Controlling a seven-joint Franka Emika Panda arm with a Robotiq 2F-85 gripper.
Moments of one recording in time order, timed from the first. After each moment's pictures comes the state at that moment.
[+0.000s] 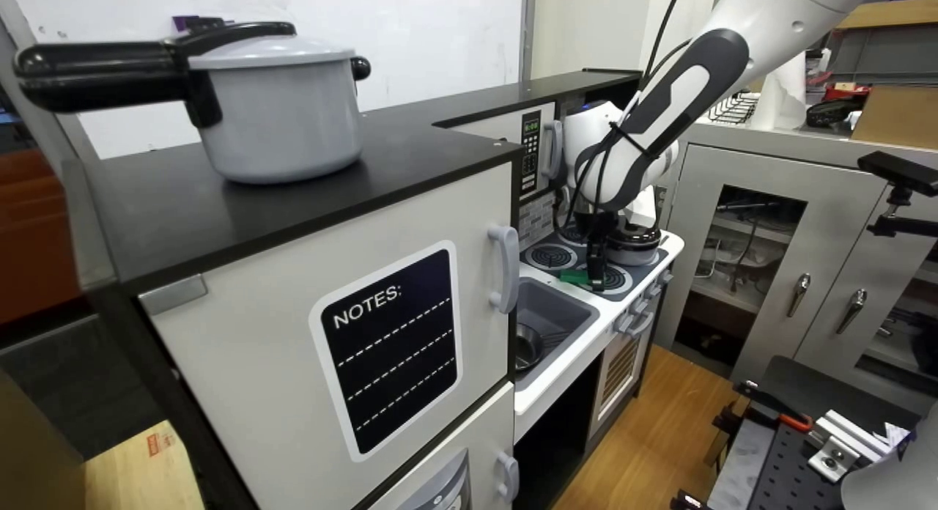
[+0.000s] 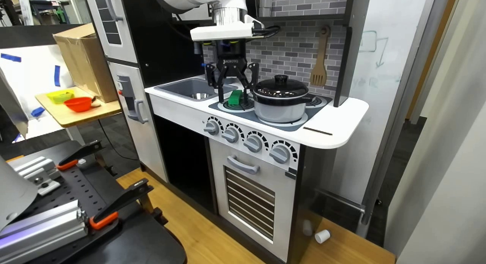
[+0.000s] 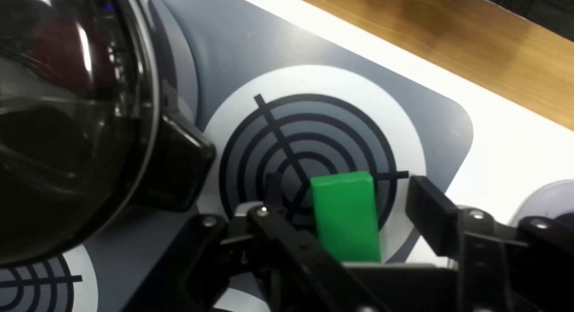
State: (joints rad) arm -0.10 0.27 -0.08 -2.28 -0.19 2.42 -0.50
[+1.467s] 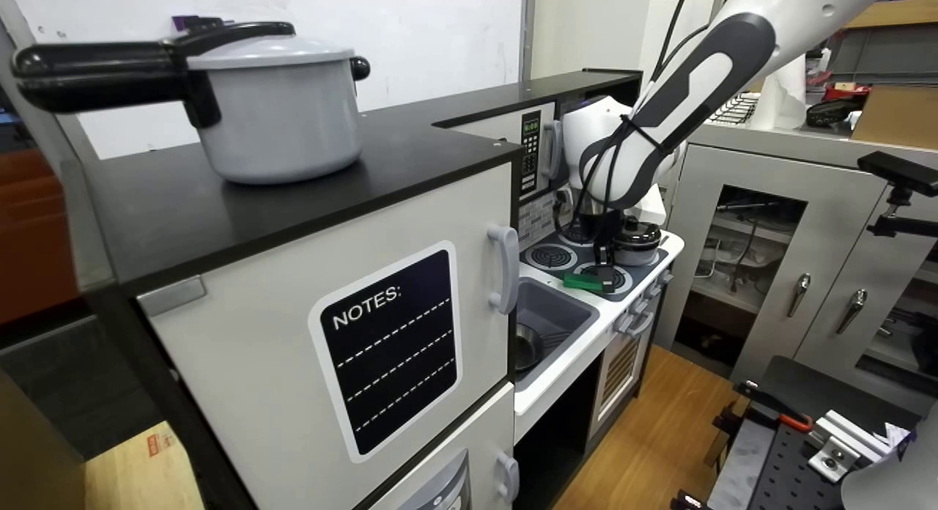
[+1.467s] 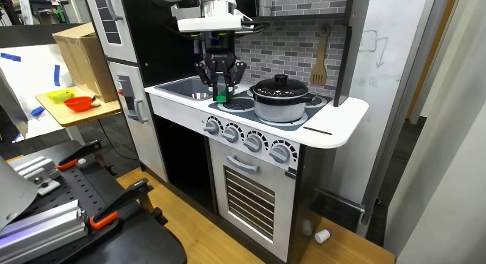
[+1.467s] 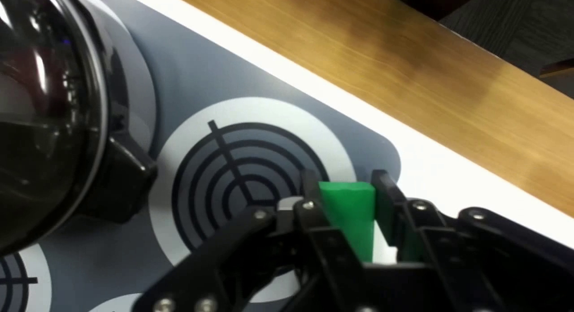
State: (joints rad) arm -0.08 0.19 -0.06 -2.34 -0.22 2.35 -0.51
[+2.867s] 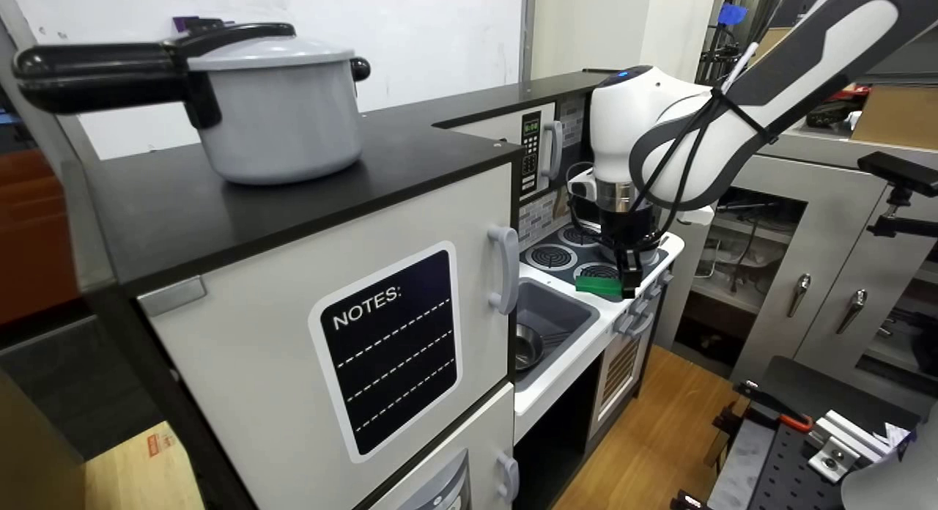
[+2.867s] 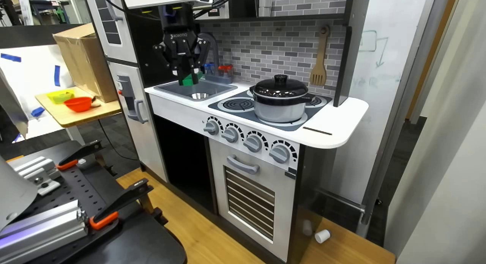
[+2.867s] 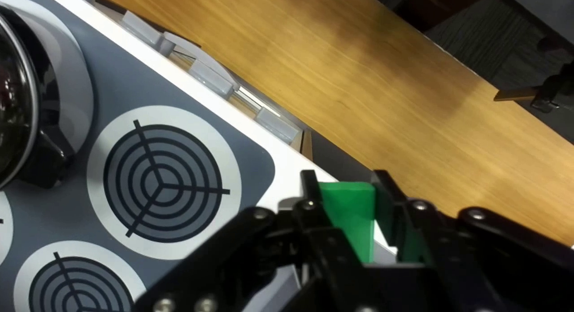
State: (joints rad) arm 0.01 -0.13 -0.03 -2.60 -0.26 2.37 -0.48
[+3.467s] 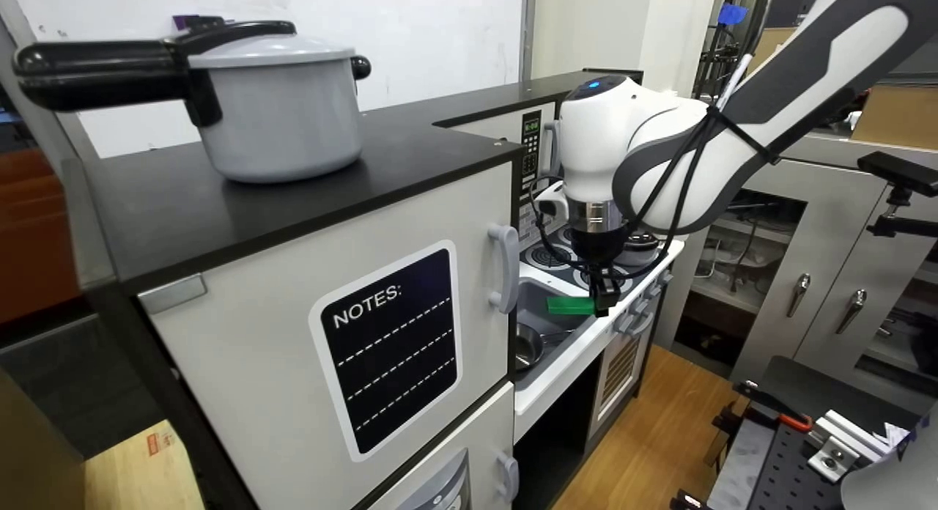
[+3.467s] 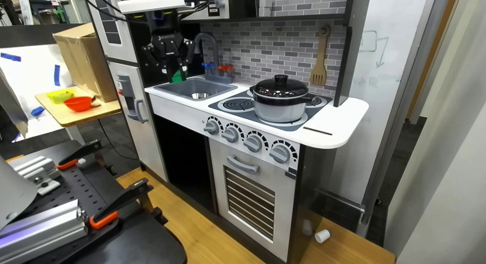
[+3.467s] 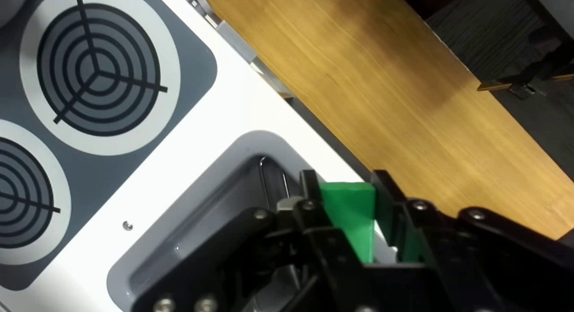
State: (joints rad) arm 0.10 -0.09 0.05 -2.58 -0.26 2.40 -0.48
